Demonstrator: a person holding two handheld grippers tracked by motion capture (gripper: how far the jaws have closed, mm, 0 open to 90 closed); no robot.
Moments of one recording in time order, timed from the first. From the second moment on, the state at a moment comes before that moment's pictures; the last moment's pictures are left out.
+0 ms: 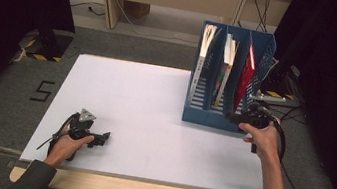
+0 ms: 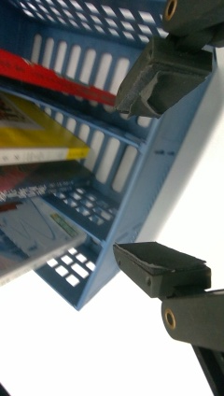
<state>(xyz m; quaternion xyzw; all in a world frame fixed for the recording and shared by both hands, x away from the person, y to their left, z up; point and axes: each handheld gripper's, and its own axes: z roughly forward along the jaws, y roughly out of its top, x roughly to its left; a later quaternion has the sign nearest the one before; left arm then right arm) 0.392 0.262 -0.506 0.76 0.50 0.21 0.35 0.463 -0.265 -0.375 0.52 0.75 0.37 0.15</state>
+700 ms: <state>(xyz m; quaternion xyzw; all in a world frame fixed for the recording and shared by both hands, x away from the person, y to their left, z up) 0.392 0.262 -0.506 0.76 0.50 0.21 0.35 0.419 -0.253 -0.399 0.49 0.76 0.41 0.13</state>
